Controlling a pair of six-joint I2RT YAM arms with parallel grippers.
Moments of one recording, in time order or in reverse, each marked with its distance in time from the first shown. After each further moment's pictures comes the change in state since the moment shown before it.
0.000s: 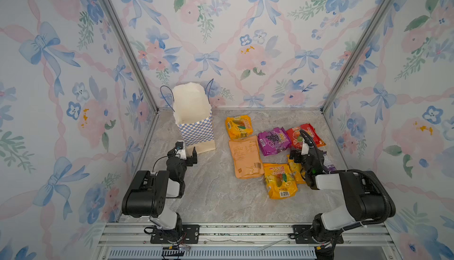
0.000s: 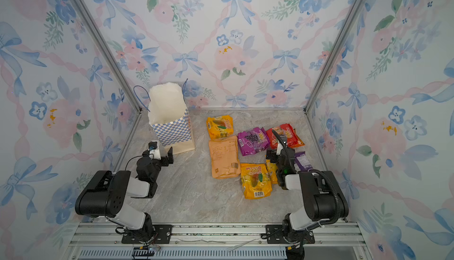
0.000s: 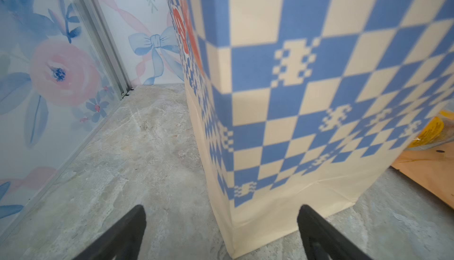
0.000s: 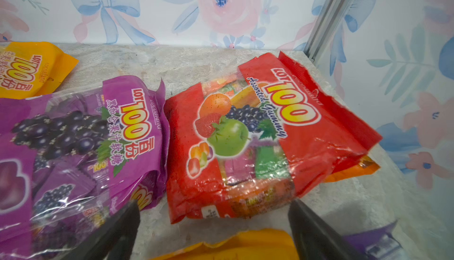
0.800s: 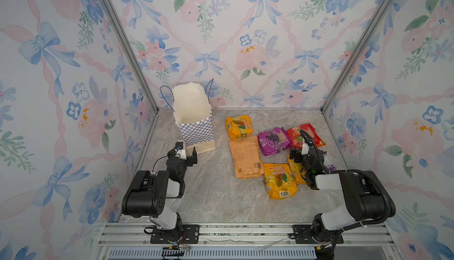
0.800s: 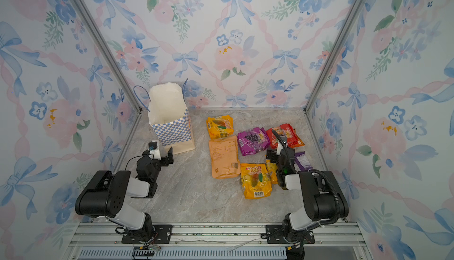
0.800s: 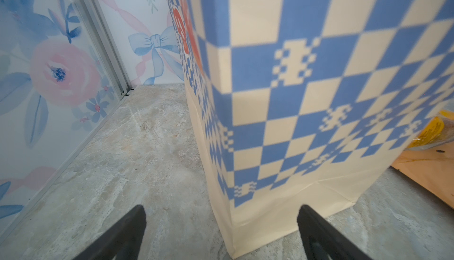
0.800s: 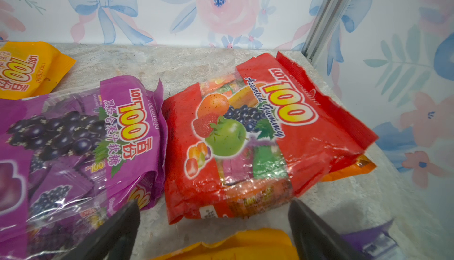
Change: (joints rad) left arm 0.000 0.000 0.000 0.000 0.000 0.000; right arm 0.006 0.000 0.000 0.001 0.016 -0.001
